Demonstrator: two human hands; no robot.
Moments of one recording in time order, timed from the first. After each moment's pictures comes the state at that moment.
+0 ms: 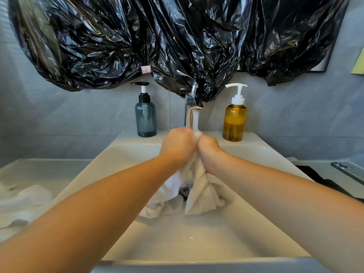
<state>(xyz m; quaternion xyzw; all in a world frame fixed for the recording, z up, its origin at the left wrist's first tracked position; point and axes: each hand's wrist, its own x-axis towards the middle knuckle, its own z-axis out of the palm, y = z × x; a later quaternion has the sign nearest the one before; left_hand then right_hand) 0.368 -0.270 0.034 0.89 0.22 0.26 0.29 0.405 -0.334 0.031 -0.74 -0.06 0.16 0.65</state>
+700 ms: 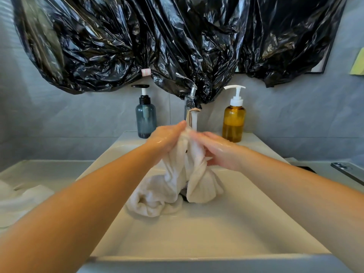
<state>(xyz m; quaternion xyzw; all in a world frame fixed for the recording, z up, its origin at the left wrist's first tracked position) 0.347 -0.244 0.051 0.78 0.24 0.19 0.54 0.422 -0.383 0.035 -0.75 -0.26 0.27 0.54</state>
